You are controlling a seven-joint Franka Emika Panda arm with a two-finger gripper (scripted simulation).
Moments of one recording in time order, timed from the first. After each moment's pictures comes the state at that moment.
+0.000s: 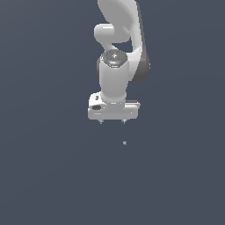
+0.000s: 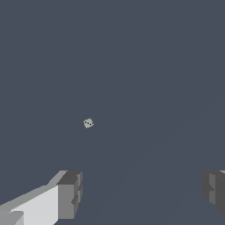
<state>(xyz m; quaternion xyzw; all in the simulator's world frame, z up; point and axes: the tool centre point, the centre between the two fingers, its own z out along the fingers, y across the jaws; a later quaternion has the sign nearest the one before) 0.015 0.001 0.178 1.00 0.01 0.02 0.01</state>
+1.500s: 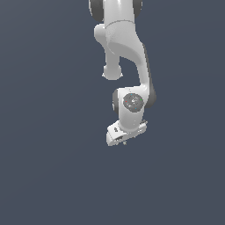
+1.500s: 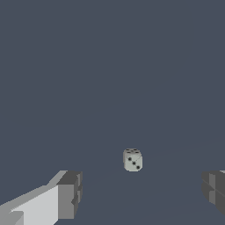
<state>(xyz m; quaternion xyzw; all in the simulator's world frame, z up) 0.044 0.068 0.052 0.98 0.20 0.00 0.00</state>
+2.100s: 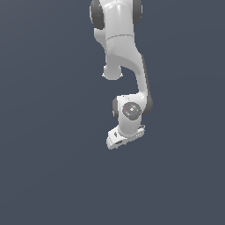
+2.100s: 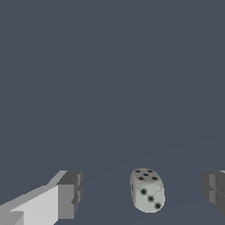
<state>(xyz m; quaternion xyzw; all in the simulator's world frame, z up) 0.043 0.068 0.010 0.98 0.20 0.00 0.00</state>
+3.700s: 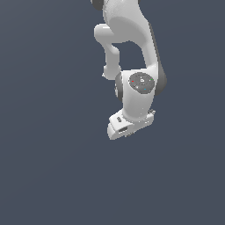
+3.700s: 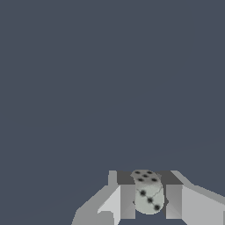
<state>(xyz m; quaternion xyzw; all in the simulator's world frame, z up) 0.051 0.077 0.135 0.98 0.20 0.00 0.00</state>
